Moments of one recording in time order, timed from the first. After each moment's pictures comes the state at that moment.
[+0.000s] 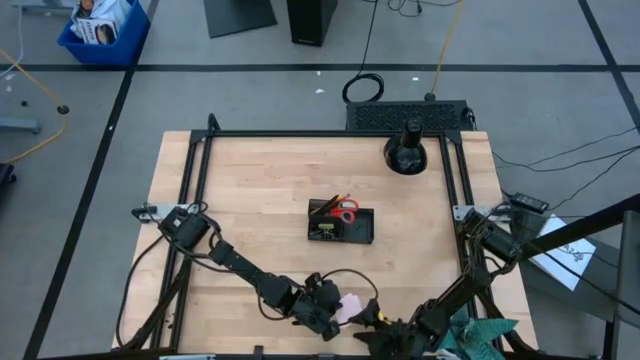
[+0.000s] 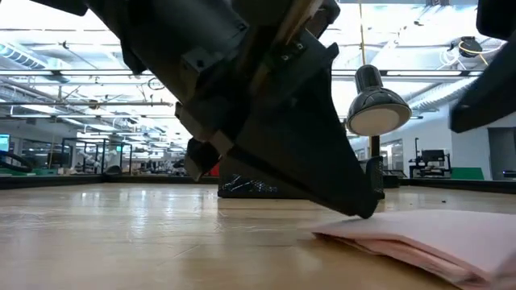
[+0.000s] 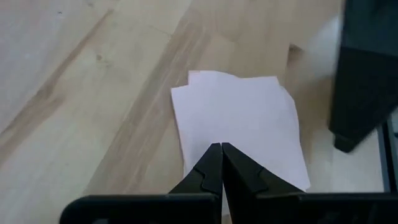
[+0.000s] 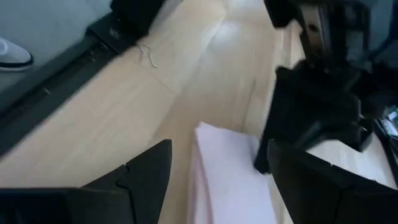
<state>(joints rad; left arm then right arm) -0.54 2.22 1.45 -0.03 -0.38 -0.83 0.92 2.09 1.07 0.09 0.84 -0.14</state>
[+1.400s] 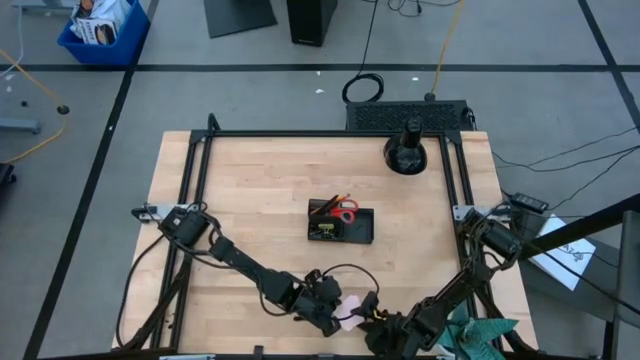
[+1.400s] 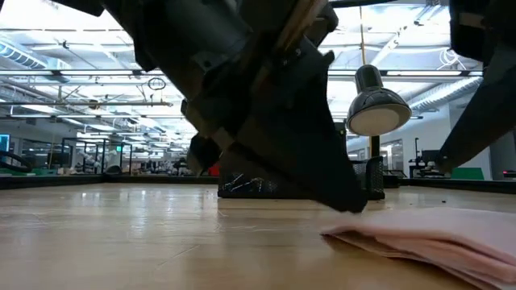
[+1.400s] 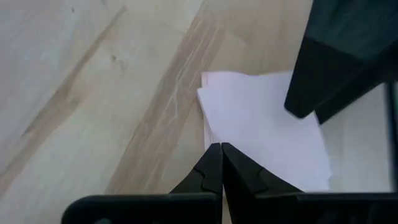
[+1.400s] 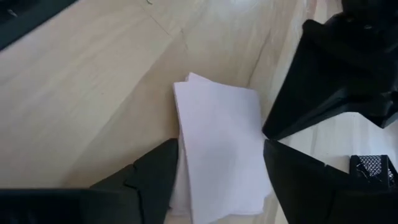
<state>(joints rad) -0.52 2.21 1.45 -0.08 -0.33 -0.84 0.88 2.09 1.06 -0.22 0.74 -0.03</state>
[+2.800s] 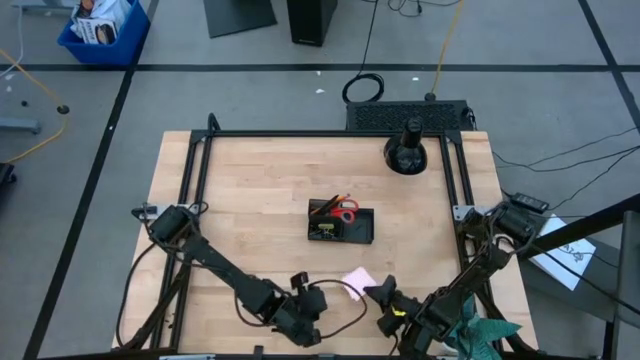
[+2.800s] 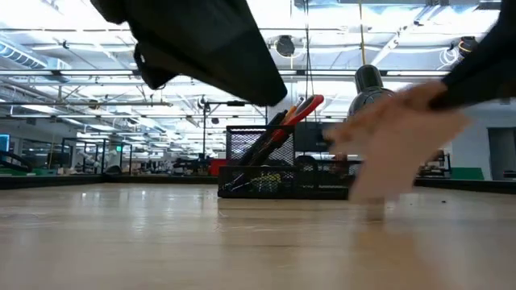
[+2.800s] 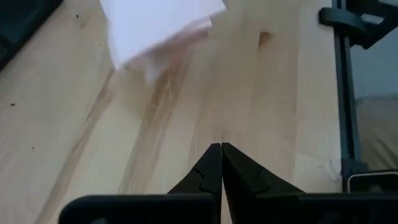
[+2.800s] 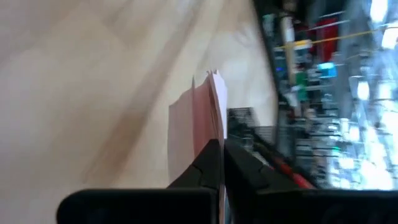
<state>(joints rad) -0.62 2.05 1.45 -0.30 -0.44 -0.74 0.91 1.89 1.06 -0.38 1.09 -0.13</state>
